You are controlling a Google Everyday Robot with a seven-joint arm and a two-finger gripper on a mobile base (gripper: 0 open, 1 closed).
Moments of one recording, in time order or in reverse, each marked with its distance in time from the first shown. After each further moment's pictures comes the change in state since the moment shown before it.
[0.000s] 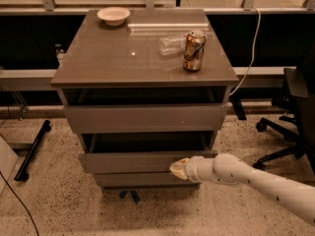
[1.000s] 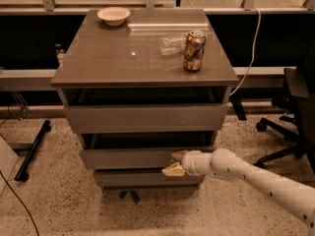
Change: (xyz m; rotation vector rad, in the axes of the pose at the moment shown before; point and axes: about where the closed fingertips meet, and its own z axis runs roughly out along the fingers) arm -0.017 -0.027 0.015 0.027 -0.062 -0.008
